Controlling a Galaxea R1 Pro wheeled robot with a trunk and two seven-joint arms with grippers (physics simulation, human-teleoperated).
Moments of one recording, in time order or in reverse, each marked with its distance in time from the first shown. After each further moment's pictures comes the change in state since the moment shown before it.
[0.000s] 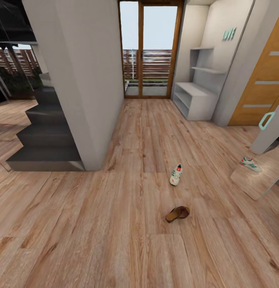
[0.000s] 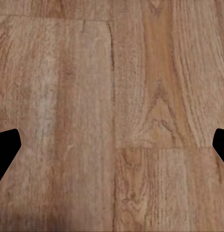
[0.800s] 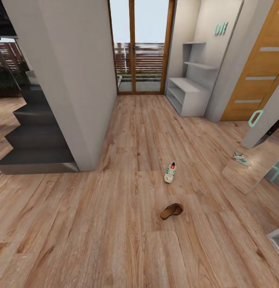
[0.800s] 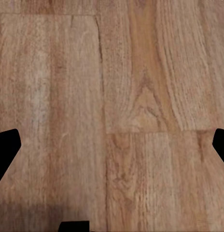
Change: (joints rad) left arm 0.000 0.000 0.000 -0.001 0.000 0.000 0.000; right arm 0.000 0.000 0.000 0.000 0.000 0.000 0.000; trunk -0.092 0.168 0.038
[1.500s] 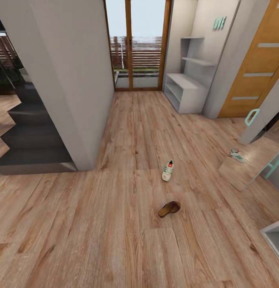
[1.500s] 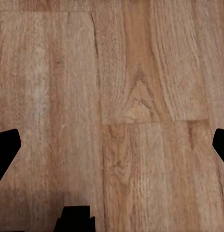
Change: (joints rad) left arm -0.001 0.000 0.000 0.000 0.000 0.000 0.000; right arm 0.000 0.000 0.000 0.000 0.000 0.000 0.000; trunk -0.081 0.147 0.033
